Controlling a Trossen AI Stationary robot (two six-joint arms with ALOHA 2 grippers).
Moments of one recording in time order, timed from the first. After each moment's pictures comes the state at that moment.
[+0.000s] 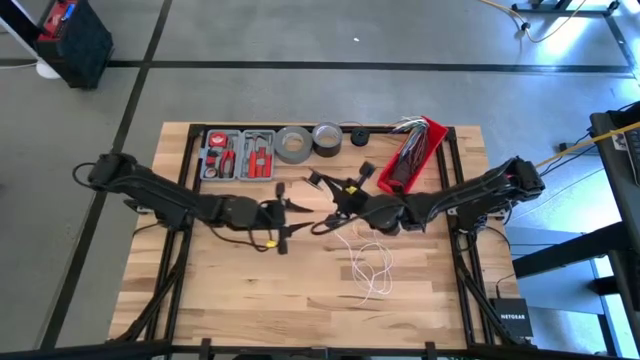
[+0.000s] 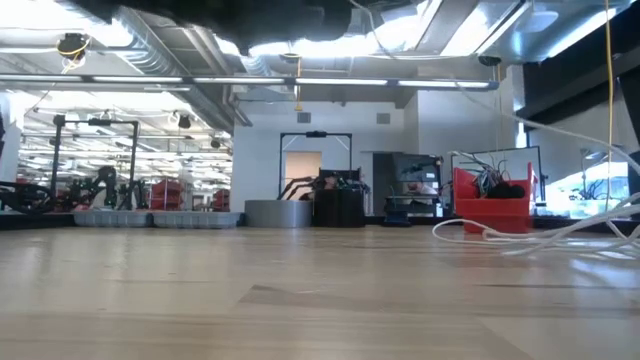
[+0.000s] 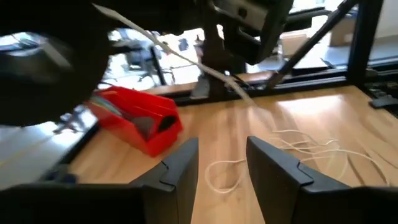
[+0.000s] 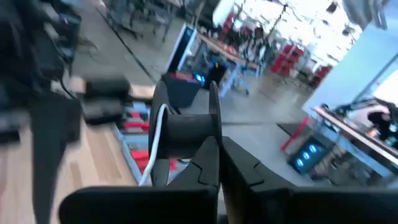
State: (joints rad) left arm -0.23 1.37 0.71 0.52 -0.35 0.13; right arm 0.25 1.53 1.08 0.32 0.91 -0.30
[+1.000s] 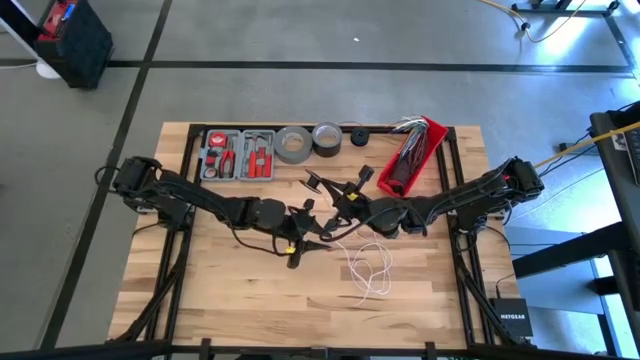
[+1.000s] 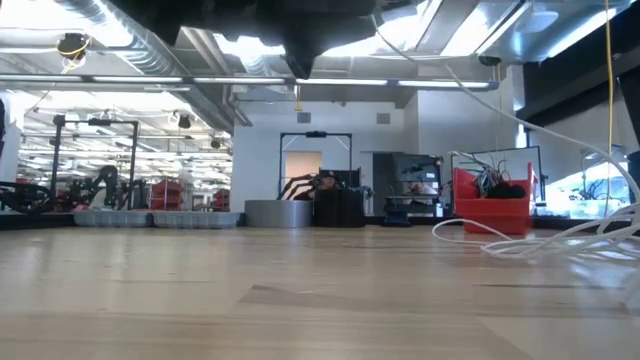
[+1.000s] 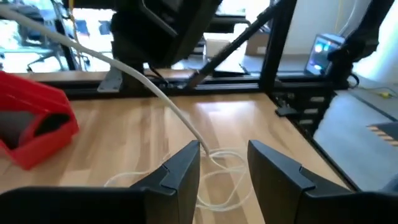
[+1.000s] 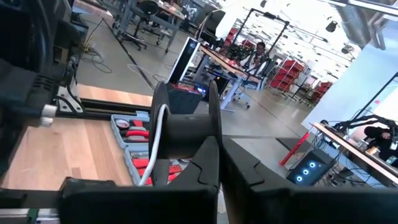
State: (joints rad) left arm -0.18 1.58 0.86 0.54 0.00 -0.05; right arm 0.26 1.54 1.04 0.44 0.90 -0.39
